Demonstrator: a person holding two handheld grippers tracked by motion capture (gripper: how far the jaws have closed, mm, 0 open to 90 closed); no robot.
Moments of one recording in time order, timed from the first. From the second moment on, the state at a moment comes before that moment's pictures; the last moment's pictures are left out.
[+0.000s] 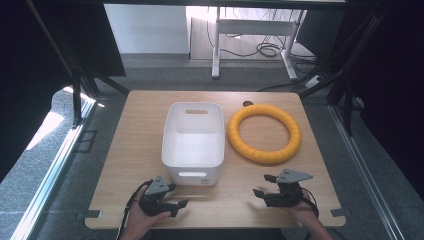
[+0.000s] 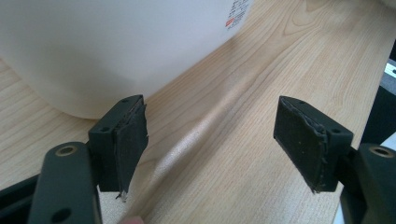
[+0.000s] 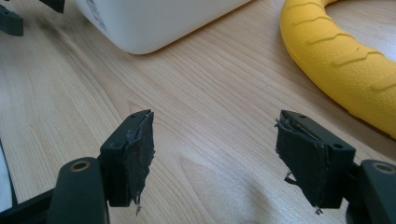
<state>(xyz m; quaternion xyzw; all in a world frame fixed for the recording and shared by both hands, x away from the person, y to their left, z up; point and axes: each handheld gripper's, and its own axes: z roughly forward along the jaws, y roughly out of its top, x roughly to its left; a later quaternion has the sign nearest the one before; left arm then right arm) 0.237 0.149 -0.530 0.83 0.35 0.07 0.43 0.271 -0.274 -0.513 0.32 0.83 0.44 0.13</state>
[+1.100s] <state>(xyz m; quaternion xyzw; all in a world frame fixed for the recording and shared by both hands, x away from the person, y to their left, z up) 0.232 0.138 -0.528 0.83 0.34 0.06 0.43 0.312 -0.271 -0.465 0.31 0.87 0.36 0.15</state>
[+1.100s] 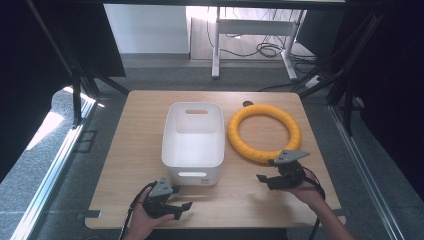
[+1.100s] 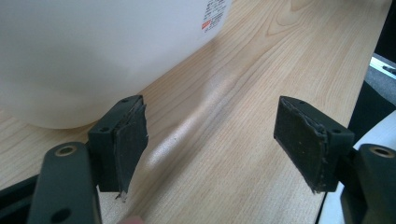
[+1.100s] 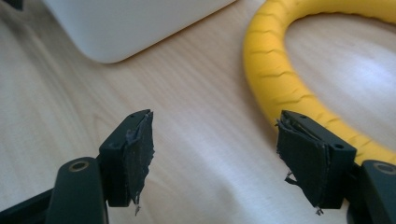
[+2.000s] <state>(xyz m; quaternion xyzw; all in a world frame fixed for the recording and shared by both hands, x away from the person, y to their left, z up) 0.231 0.131 -0.531 0.84 0.33 0.06 0.43 0.401 -0.258 -0.463 0.31 0.91 0.27 0.09</state>
